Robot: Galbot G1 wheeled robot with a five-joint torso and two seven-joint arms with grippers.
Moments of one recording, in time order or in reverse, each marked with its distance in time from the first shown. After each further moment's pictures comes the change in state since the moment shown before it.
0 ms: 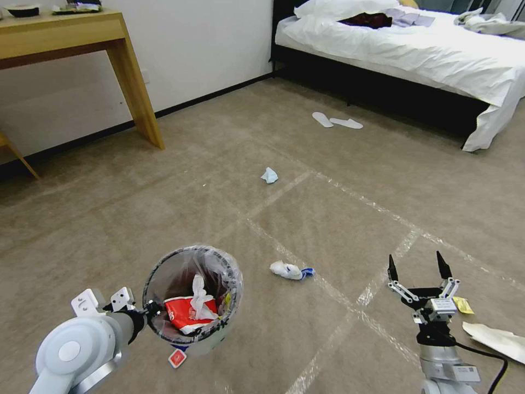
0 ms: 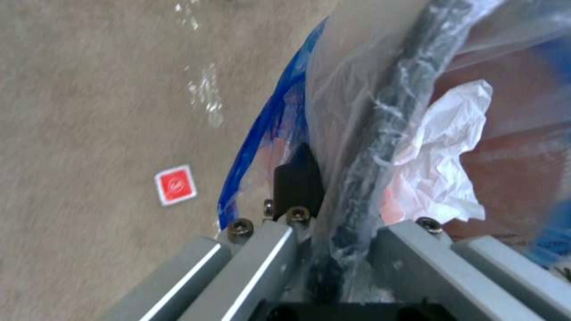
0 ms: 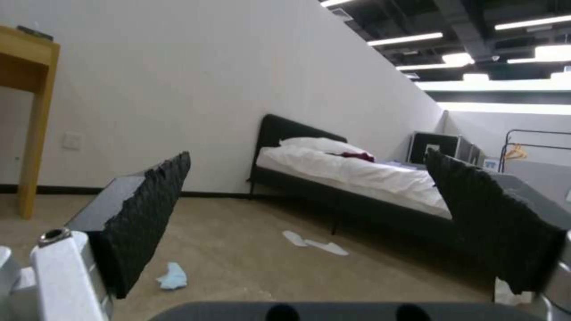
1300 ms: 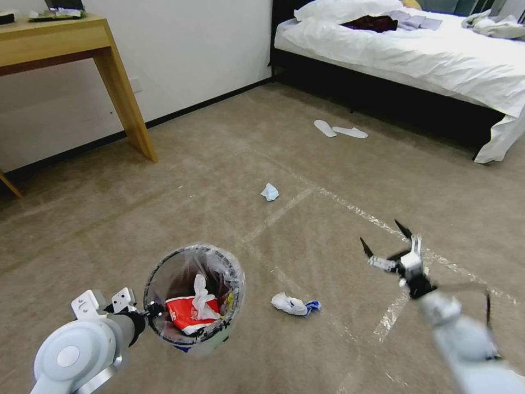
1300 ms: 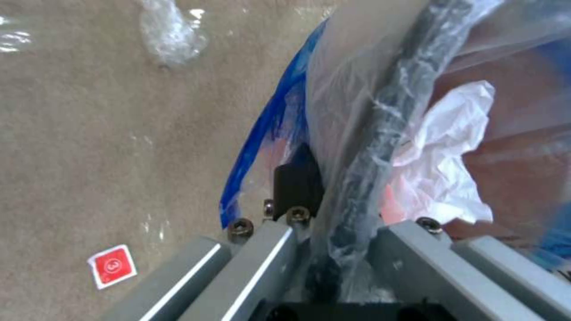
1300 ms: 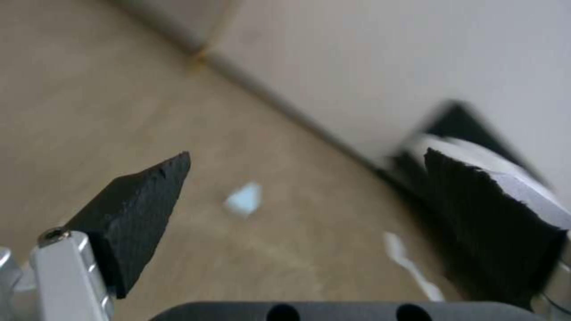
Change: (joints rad) left arm -0.004 0.014 0.030 -0.015 0.002 -0.002 0.002; right arm 0.429 -0.671 -0.348 -0.353 0.028 -0.125 -0.227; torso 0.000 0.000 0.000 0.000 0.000
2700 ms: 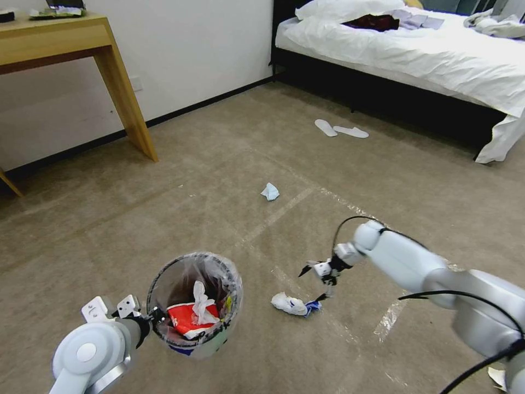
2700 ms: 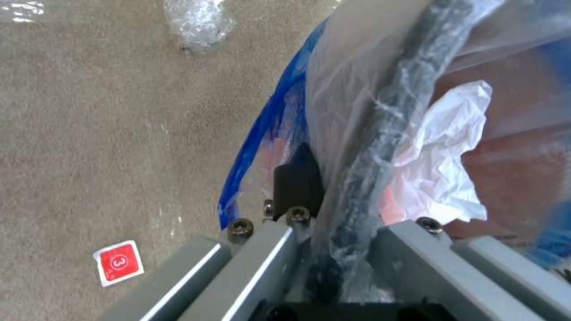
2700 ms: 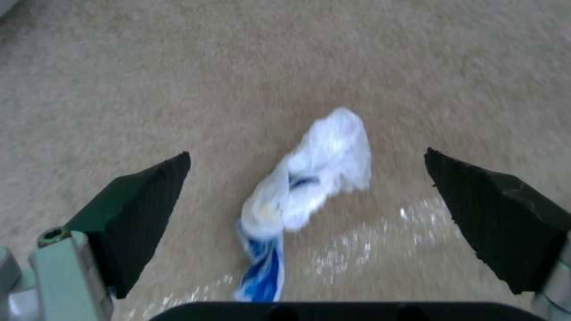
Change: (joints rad) left arm -0.004 -0.068 0.004 0.102 0.082 0.010 0.046; right arm 0.962 0.433 -1.209 -0.909 -0.138 -0.062 -0.708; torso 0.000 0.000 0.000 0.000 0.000
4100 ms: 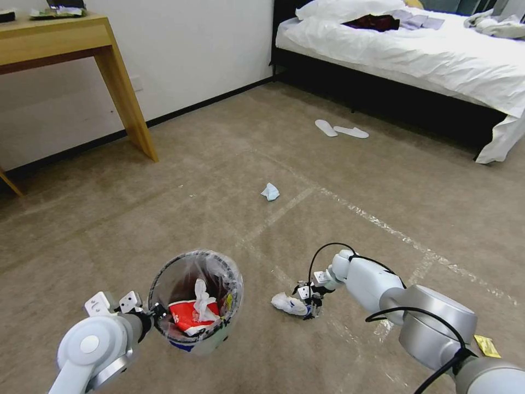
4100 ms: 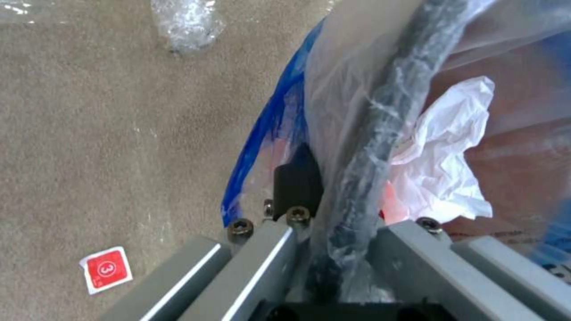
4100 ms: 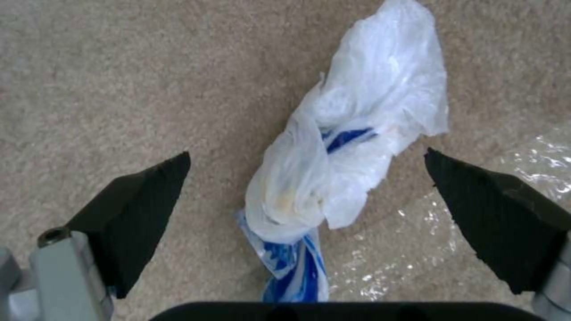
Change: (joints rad) left arm -0.036 0.005 0.014 0.028 -0.018 -0.002 0.001; right arm -0.095 0.168 0.051 -0.263 -0.270 -0.069 0.289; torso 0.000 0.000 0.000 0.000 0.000
